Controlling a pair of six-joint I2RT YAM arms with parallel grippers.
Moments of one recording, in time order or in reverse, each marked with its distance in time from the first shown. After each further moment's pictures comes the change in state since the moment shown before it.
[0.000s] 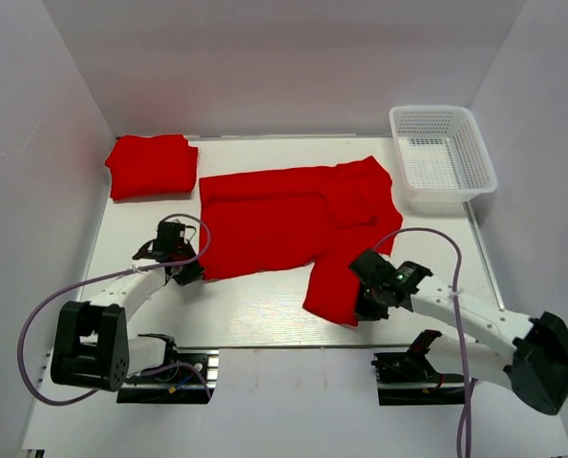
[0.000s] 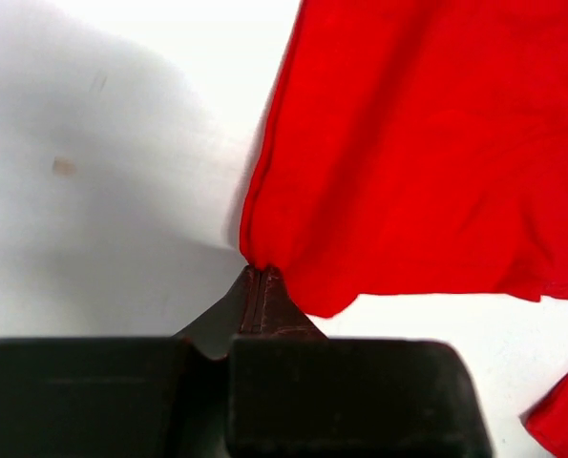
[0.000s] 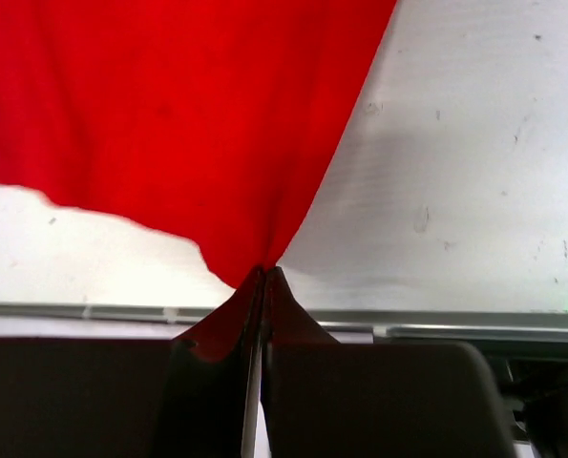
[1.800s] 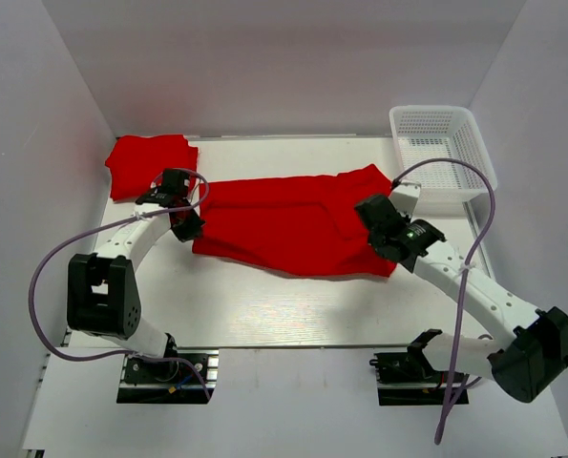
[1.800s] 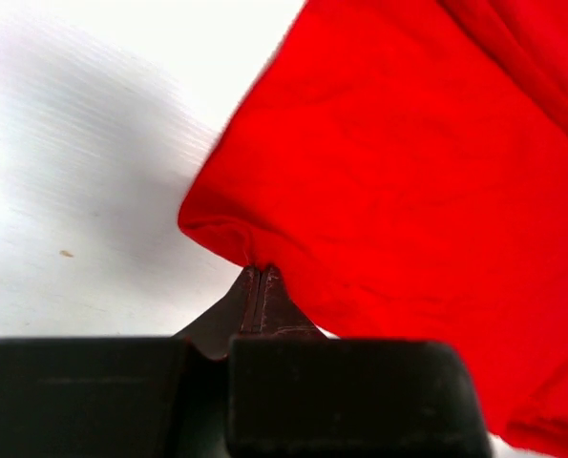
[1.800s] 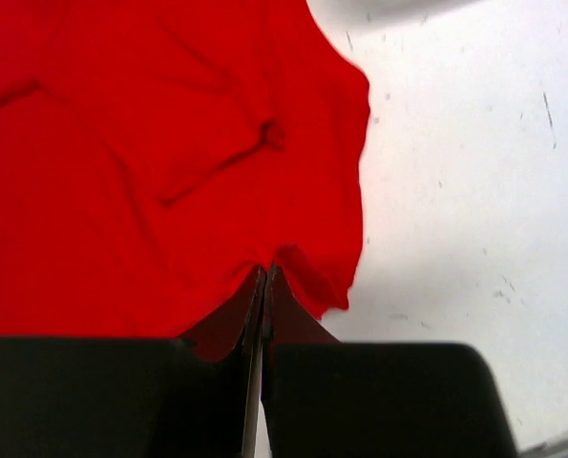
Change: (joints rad) left arm 0.002 0.291 0.525 -0.288 -0.116 -0.121; right arm -0.154 0.088 0.393 0.035 0.632 -0.222
